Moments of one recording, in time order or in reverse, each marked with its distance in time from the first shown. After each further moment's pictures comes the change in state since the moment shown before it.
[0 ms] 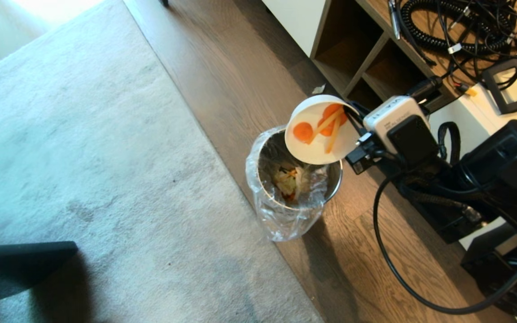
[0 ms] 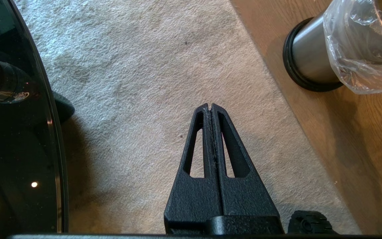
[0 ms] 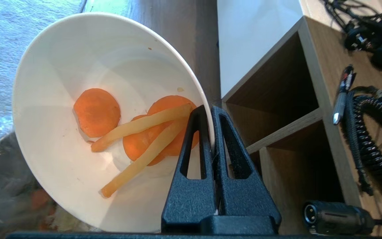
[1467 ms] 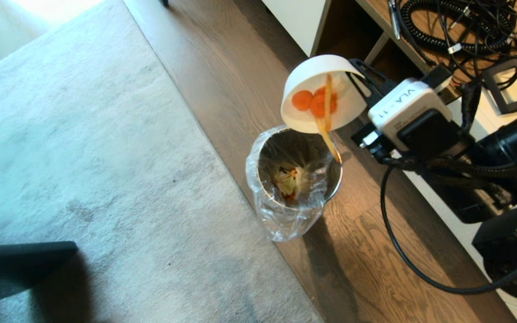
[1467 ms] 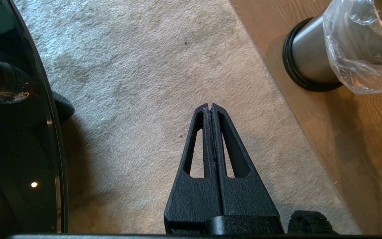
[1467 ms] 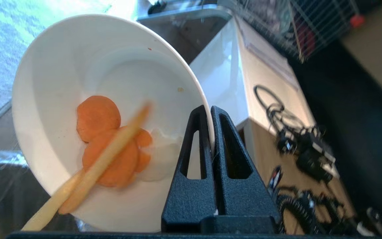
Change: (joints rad) left arm 0.000 0.000 0.000 0.000 0.000 0.000; right arm -0.003 -0.039 -0.090 -0.044 0.216 -0.287
